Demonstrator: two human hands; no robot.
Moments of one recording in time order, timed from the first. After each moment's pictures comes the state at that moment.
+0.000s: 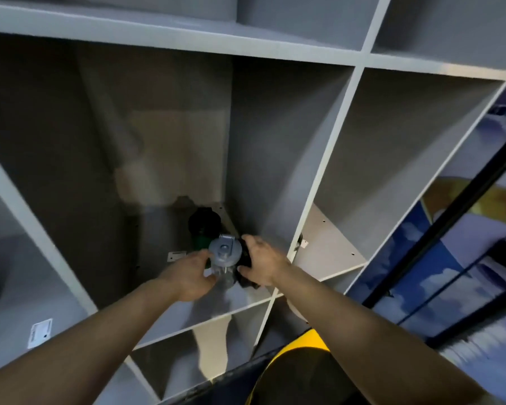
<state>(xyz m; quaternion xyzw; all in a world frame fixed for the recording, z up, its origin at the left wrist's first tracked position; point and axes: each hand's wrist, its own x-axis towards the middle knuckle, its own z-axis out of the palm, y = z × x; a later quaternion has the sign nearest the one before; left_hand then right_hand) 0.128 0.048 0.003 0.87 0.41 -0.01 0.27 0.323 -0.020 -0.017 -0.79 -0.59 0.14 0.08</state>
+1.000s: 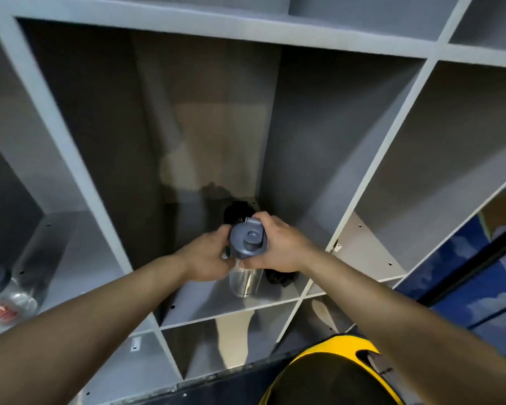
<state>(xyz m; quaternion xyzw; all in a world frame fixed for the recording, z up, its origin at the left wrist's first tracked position) 0.102 0.064 0.030 0.86 0.40 0.04 0.30 0.286 -0.009 0.046 -0.73 -0.65 0.19 0.14</state>
